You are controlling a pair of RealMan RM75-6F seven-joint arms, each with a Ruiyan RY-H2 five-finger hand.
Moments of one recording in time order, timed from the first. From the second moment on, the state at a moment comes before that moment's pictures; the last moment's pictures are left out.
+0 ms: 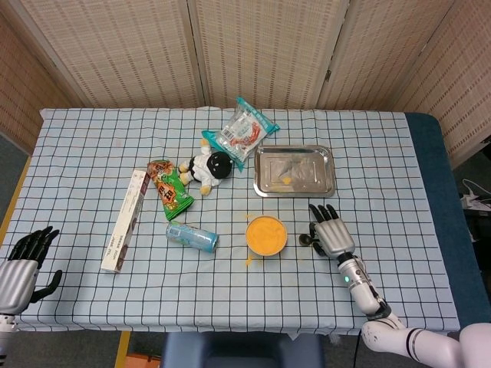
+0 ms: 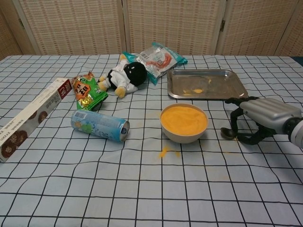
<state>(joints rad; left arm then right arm) -0.12 -1.11 -0.01 -1.55 1.52 1.43 -0.06 0.54 -1.66 0.12 -1.23 -1.20 0.94 -0.38</state>
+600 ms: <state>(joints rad) -0.12 -1.11 -0.01 -1.56 1.53 1.43 -0.06 0.54 -1.63 0.12 -1.28 -1.23 1.00 -0.37</state>
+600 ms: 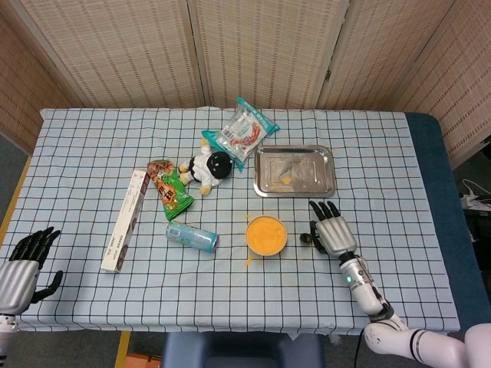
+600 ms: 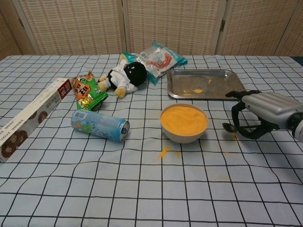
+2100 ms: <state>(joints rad) -0.11 -1.08 0.00 -1.56 1.57 1.48 -0.11 0.69 -1.53 0.19 -1.55 -1.05 0.98 -0.57</state>
